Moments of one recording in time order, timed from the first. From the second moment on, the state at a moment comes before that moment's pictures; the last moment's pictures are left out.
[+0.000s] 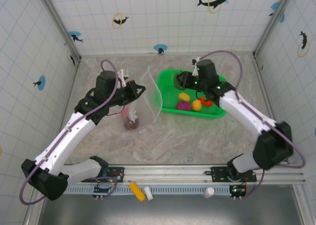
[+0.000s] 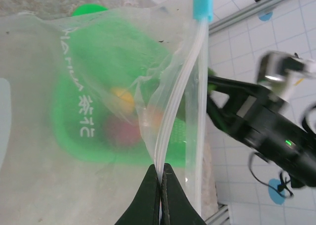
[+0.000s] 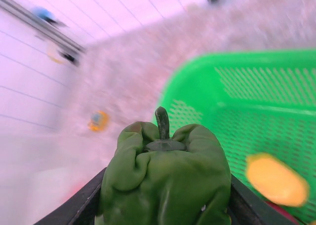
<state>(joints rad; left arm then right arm) -0.54 1.11 1.12 -0.52 0.32 -0.87 0.53 1.37 1.13 -0.23 -0.16 0.63</state>
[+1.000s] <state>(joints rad) -0.54 1.16 1.11 -0.40 0.45 -0.95 0.91 1.29 1.05 -0.17 0.07 0.56</state>
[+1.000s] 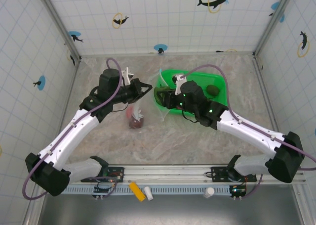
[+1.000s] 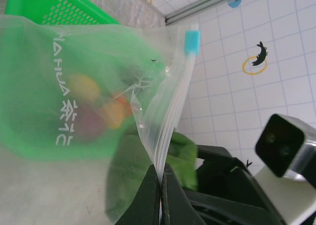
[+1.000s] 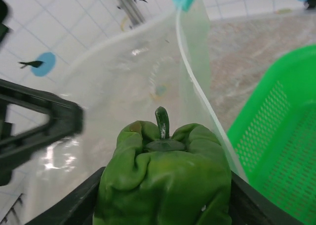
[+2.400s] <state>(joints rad) -0.54 1.10 1.14 -0.60 0.17 -0.76 0.65 1.29 1.05 -0.51 0.07 0.61</state>
